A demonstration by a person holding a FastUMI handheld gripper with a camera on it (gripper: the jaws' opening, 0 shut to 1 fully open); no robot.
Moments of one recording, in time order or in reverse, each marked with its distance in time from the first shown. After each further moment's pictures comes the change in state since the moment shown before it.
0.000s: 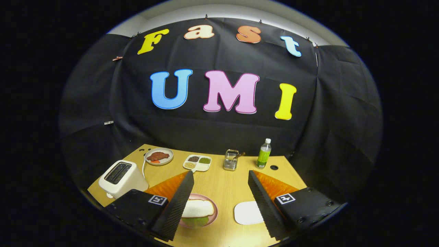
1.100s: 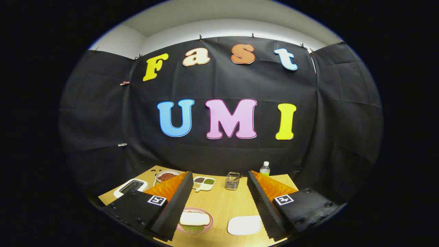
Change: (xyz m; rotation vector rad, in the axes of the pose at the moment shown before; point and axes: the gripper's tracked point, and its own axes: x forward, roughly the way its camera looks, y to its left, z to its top) arm -0.044 -0.063 0.062 0.108 -0.149 0.079
